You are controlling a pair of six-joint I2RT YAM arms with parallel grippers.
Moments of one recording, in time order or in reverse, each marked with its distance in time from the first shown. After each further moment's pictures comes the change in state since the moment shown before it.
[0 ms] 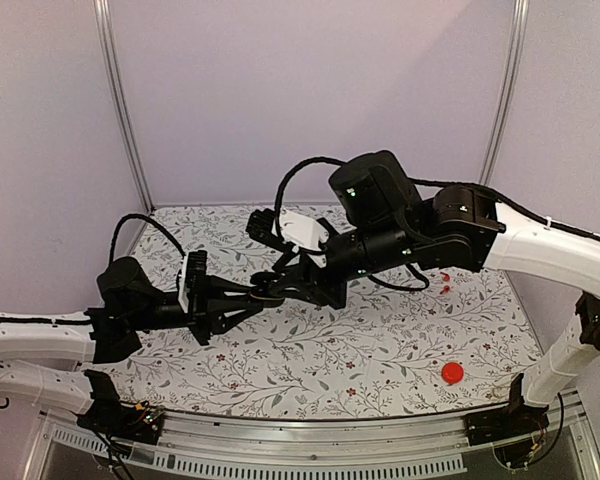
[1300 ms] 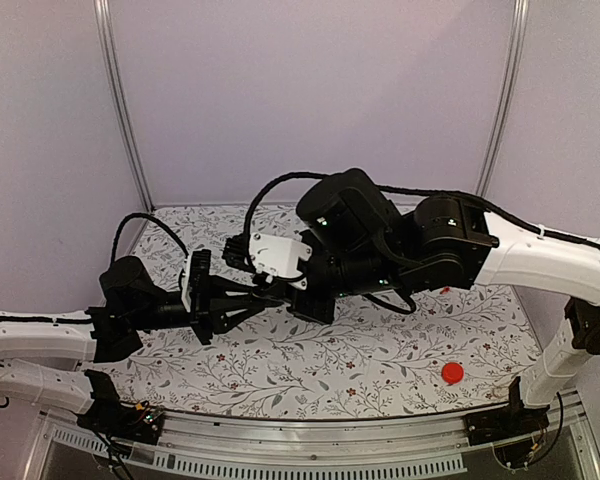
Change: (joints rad) left arm 0.000 0.010 0.008 -0.022 -0.017 0.000; right arm 0.129 0.075 0.109 -0.109 0.307 -0.059
